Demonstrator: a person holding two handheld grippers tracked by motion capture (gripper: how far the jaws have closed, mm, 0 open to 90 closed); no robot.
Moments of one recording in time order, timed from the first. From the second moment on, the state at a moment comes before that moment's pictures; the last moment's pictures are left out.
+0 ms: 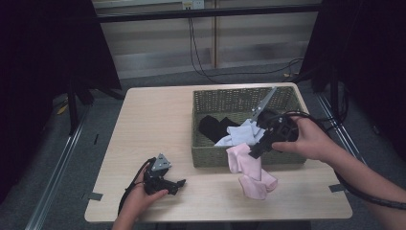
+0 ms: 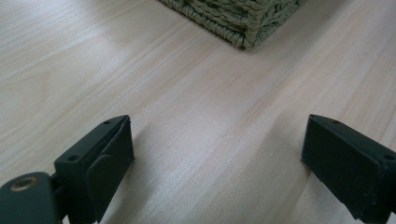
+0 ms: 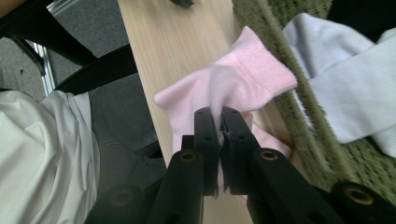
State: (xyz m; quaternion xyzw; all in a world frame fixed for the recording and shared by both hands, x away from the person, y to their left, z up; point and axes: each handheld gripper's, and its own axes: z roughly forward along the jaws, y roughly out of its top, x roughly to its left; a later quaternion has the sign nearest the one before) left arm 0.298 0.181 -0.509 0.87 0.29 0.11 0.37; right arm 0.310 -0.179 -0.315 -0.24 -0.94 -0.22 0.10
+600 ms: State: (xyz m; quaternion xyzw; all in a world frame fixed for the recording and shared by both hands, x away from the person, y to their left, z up) left arm 0.298 0.182 -0.509 0.87 0.29 0.11 0.37; right arm 0.309 -0.196 -0.339 -0.28 -0.93 -0.24 0.08
